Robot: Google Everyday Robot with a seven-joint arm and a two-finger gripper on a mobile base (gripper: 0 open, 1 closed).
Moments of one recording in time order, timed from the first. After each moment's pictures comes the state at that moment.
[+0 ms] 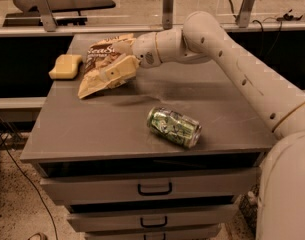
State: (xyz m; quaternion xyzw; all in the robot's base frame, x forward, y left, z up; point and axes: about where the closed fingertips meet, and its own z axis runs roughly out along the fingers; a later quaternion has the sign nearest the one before) arm 0.688 0.101 0.906 -0.53 0.59 0.38 0.46
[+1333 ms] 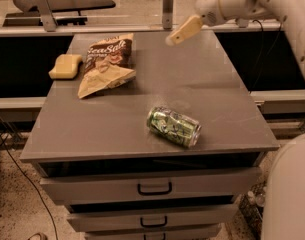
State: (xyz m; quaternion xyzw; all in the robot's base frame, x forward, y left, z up) arm 0.778 -0.091 0.991 -0.53 0.64 0.11 0.54
